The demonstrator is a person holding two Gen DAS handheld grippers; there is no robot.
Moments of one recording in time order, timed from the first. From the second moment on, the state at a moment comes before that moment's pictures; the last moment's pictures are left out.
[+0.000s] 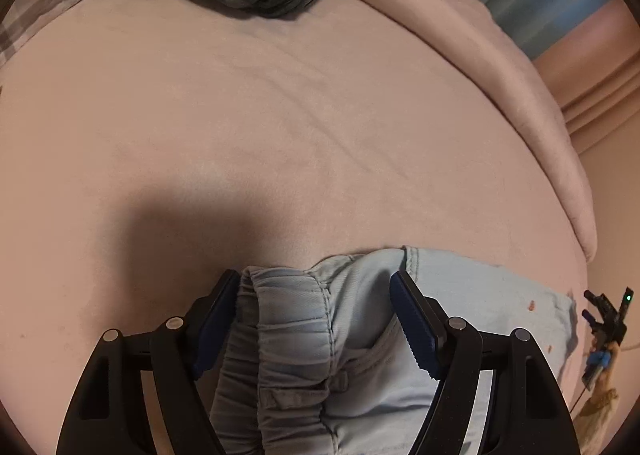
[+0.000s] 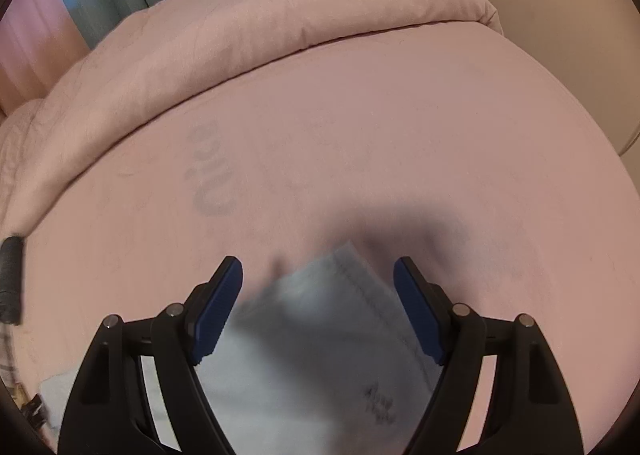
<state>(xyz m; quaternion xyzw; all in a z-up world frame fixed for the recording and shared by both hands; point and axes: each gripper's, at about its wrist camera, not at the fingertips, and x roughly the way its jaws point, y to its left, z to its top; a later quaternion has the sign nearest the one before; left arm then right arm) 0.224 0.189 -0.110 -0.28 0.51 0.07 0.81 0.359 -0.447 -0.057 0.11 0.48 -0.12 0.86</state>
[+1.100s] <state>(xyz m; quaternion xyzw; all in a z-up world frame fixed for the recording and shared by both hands) 0.041 0.162 -0.057 -0.31 0.35 0.04 0.89 0.110 -0.515 -0.042 0.25 0.33 0.00 0.91</state>
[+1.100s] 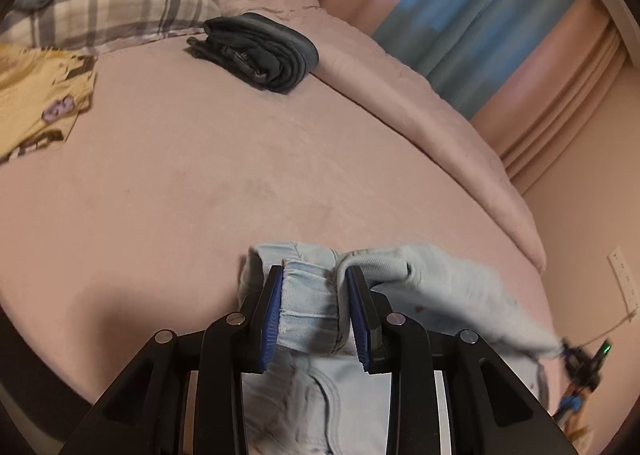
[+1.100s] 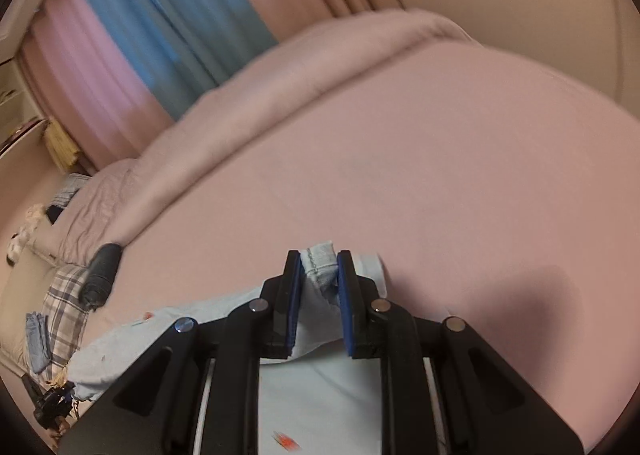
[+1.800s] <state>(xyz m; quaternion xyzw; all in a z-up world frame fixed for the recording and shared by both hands) -0.027 0.143 -0.076 -0.31 0.40 0.02 0.86 0.016 -0.534 -0.075 0.30 0.36 -0.04 0.88</state>
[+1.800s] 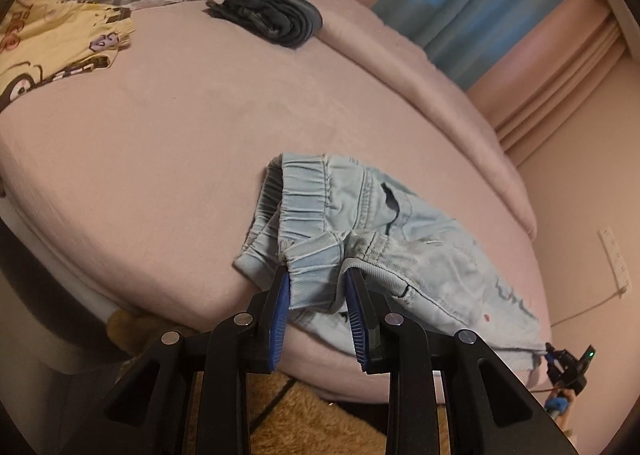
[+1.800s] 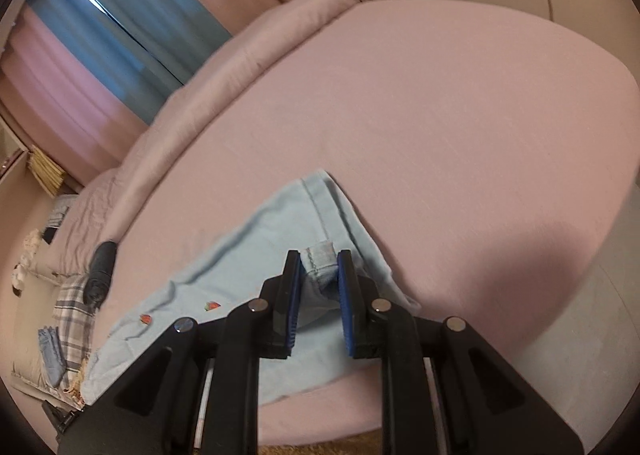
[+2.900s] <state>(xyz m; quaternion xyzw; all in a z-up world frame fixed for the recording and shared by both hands) 0.035 0.049 -0.058 -0.18 0.48 0.00 0.86 0.022 -0.515 -0.031 0.27 0.37 -0.14 0.88</state>
